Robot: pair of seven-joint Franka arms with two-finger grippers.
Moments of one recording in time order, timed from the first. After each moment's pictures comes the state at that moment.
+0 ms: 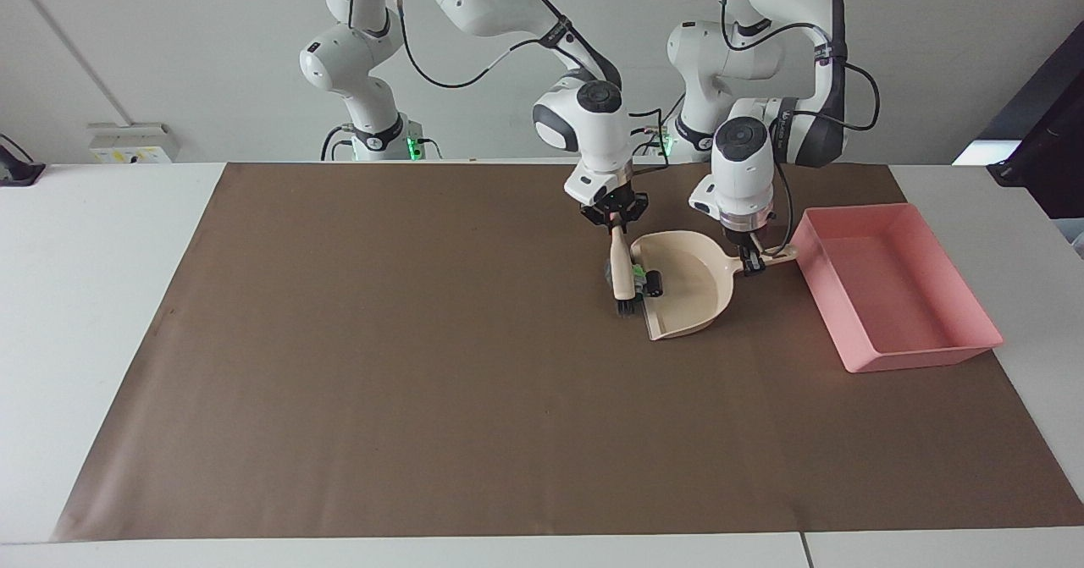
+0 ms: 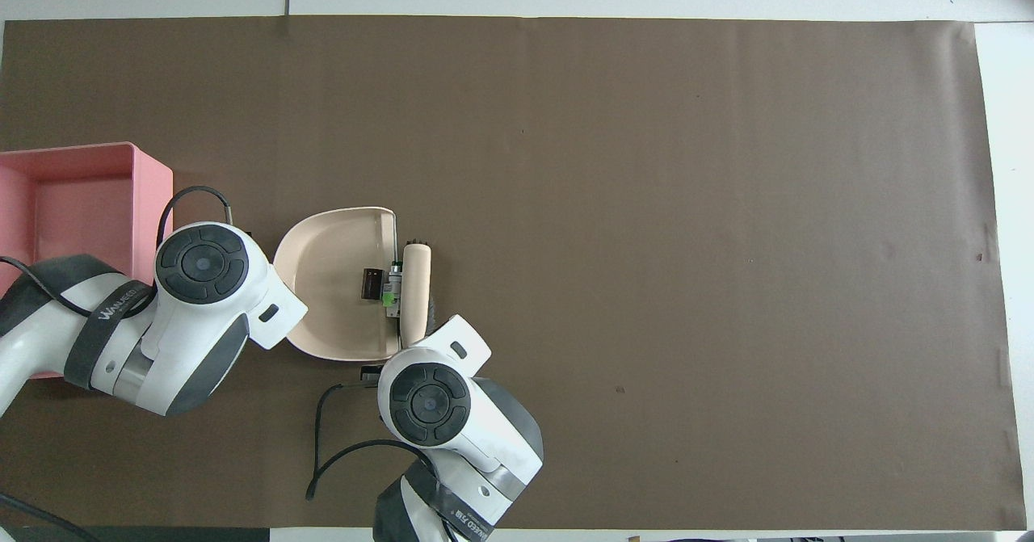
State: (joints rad) left arm -0.32 -0.03 0.03 -2.32 0.42 2.18 1.04; right arm 0.92 0.38 0.04 -1.91 0.27 2.51 0.85
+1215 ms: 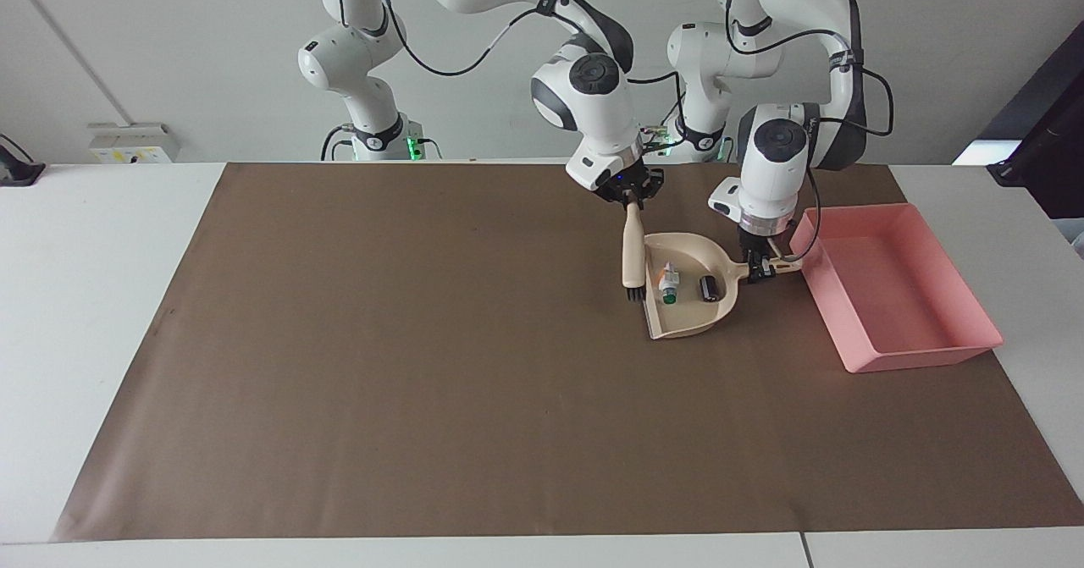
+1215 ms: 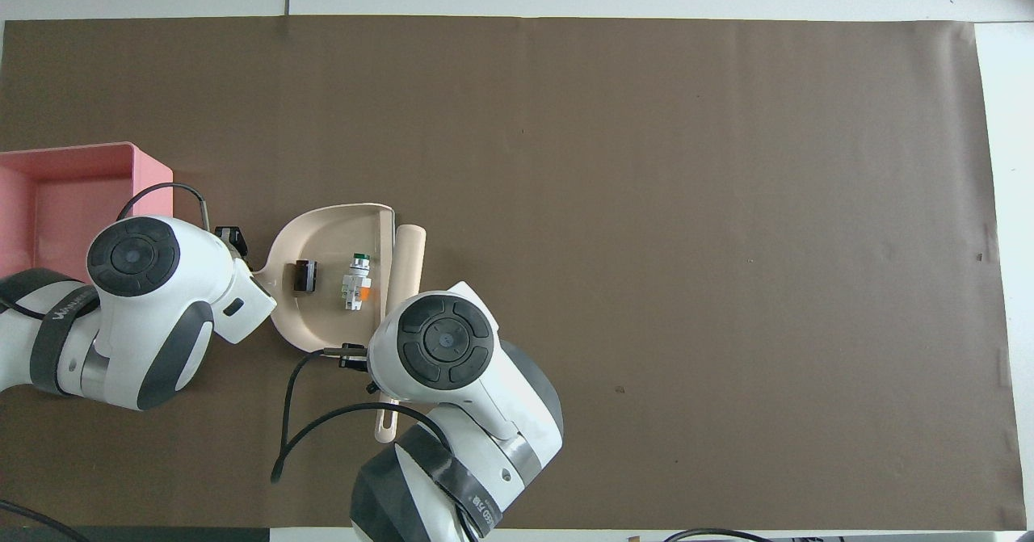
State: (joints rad) left arm -0.23 -0.03 0.03 -2.34 0.25 2.28 1.26; right arm 0.79 0.26 0.04 -1.77 0.33 2.15 0.82
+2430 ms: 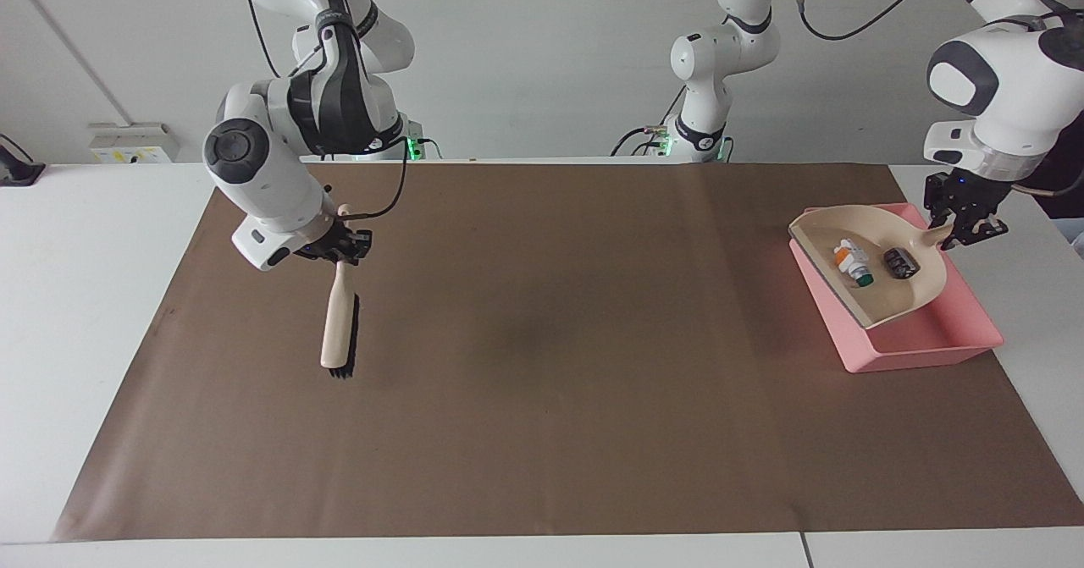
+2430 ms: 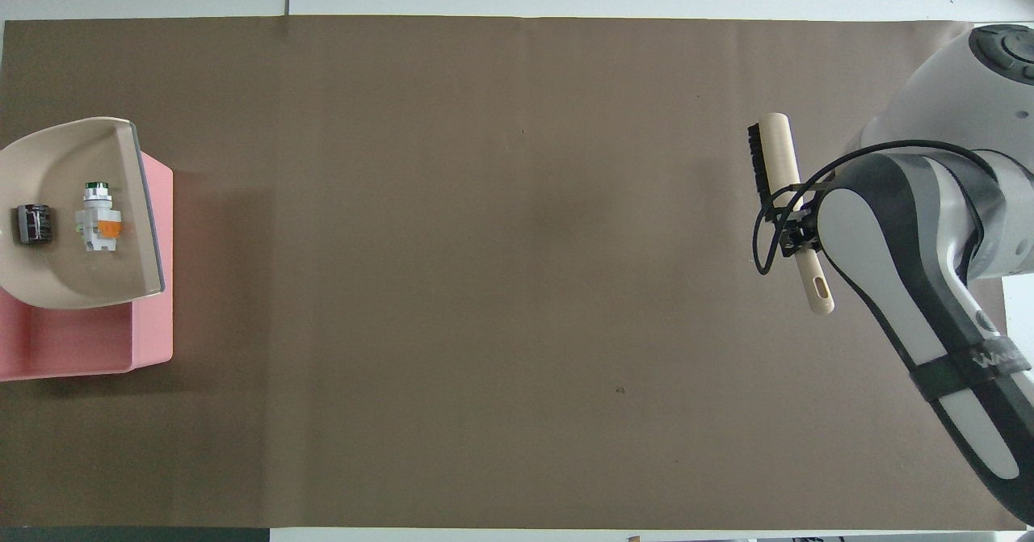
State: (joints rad) left arm 0.28 0.00 0.06 -1.91 0.16 2.03 1.68; right arm 0.00 0.14 0.03 -1.82 0.02 1.68 0.02
